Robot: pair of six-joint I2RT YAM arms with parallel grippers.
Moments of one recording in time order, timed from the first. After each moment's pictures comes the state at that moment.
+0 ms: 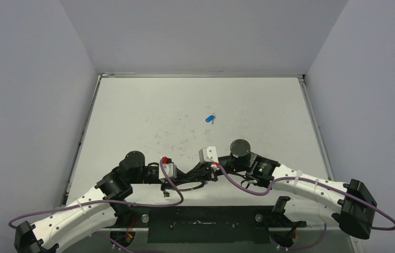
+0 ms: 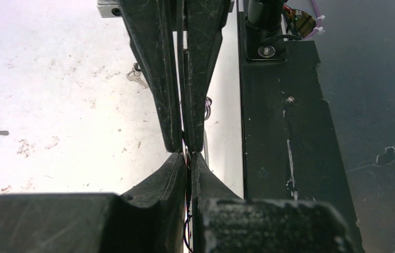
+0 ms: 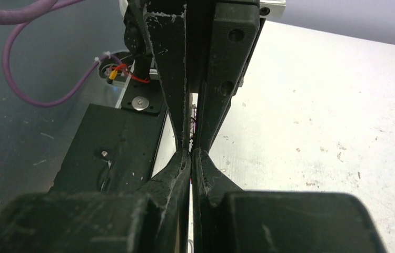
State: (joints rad) left arm -0.85 0.62 0.43 -0.04 0.64 0.20; right arm 0.99 1.10 0.69 0.17 -0.72 -0.27
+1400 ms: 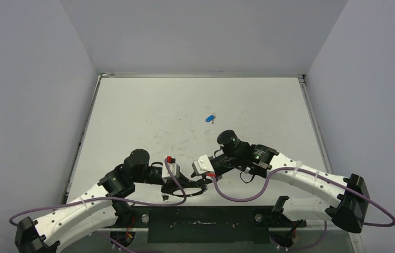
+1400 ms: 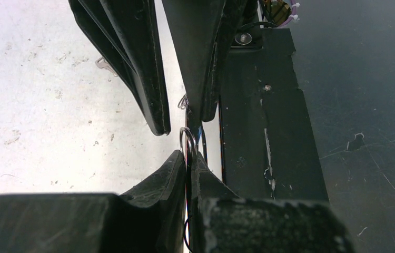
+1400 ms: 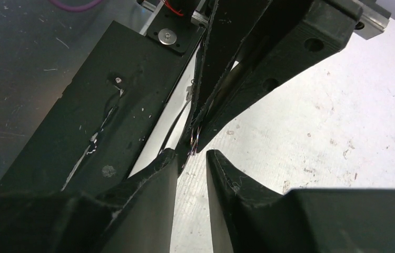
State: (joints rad) left arm -0.85 0.67 0.45 -0.09 0.70 0.19; right arm 0.99 1.17 0.92 -0.39 -0.81 -0.74
